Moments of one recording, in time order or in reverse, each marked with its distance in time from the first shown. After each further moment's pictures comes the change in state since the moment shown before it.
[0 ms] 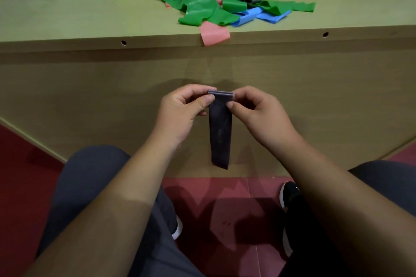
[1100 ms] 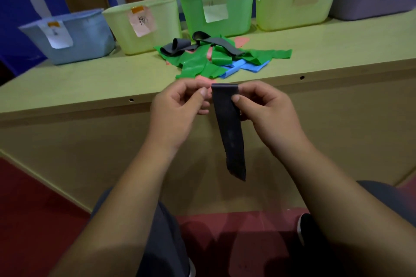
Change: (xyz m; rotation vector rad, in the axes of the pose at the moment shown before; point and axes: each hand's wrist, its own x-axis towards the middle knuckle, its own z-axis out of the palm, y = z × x) left_hand 0.029 0.105 0.018 0.232 0.049 0.273; right_hand 0.030 -0.073 -0.041 0.321 0.163 -0.077
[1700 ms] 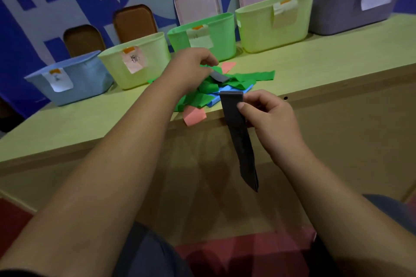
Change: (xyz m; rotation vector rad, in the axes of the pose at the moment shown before) left_hand 0.179 0.034 0.044 0.808 -0.300 0.179; right_hand 0.023 -0.008 -0.027 0.006 0.181 0.035
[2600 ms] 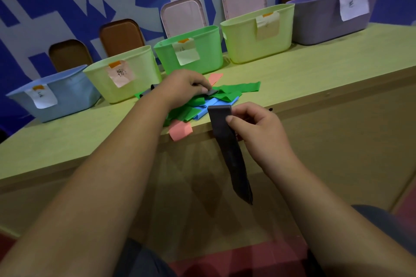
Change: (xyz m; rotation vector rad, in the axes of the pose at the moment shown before) left_hand 0.019 -0.008 0.015 0.038 -0.232 0.027; right_hand 0.008 0.007 -0.009 -0.005 -0.008 0.041
